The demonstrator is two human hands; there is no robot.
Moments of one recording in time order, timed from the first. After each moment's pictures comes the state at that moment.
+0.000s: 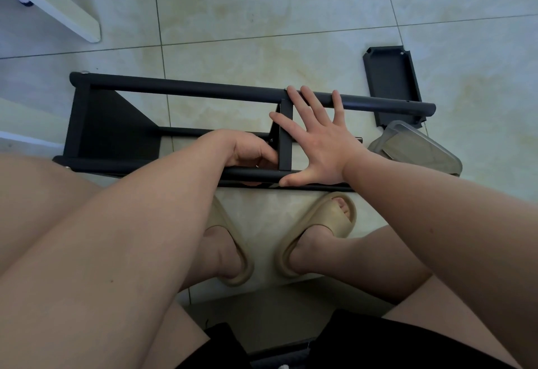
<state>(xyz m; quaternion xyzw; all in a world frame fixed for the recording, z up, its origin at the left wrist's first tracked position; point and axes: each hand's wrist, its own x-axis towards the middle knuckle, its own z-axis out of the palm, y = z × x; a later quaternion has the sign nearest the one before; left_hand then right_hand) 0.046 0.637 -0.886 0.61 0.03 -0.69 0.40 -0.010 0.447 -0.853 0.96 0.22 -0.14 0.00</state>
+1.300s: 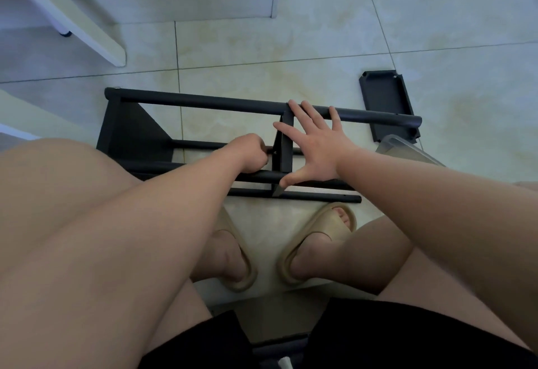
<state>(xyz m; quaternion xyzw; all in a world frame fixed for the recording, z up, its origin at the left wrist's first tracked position) 0.029 0.640 -0.859 0.90 -0.05 -0.38 0.20 -0.009 0.457 -0.826 0.96 0.18 -0.22 -0.01</state>
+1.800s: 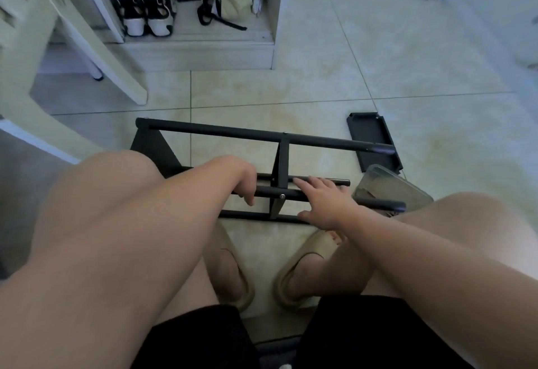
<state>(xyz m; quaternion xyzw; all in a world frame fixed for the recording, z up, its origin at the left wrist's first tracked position) 0.004 0.655 -0.779 0.87 -0.16 -0.45 -0.06 -0.084 0.459 -0.813 0.95 0.03 -0.31 -0.03</state>
